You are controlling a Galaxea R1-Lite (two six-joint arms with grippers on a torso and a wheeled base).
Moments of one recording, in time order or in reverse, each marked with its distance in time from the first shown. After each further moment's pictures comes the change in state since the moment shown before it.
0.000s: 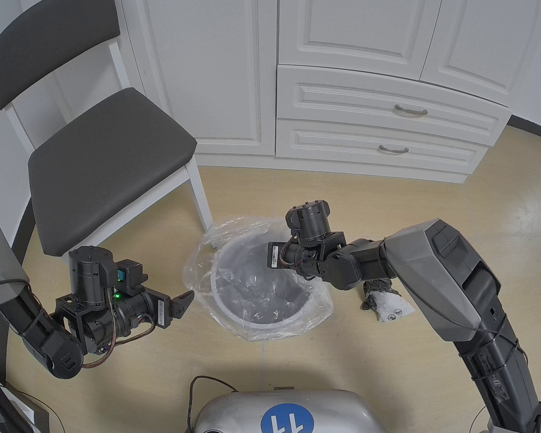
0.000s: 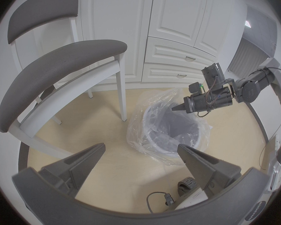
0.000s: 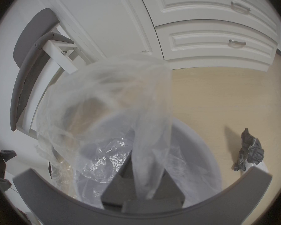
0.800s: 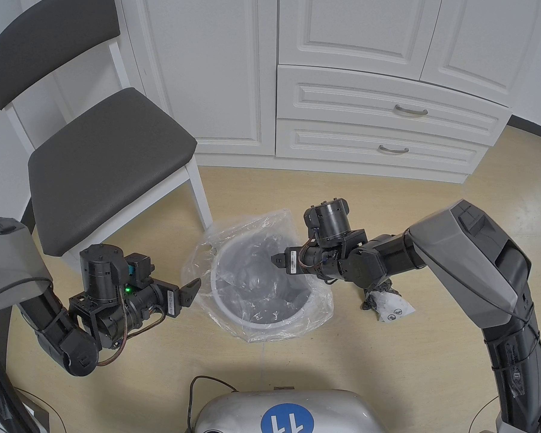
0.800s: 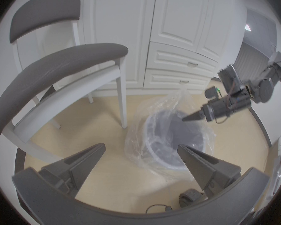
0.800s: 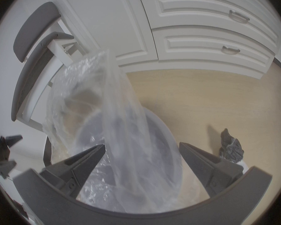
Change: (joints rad) left arm -0.011 0.099 -0.041 -0.131 0.029 -0.017; right arm -0.023 -0.162 0.264 -0.021 -0.018 -0.055
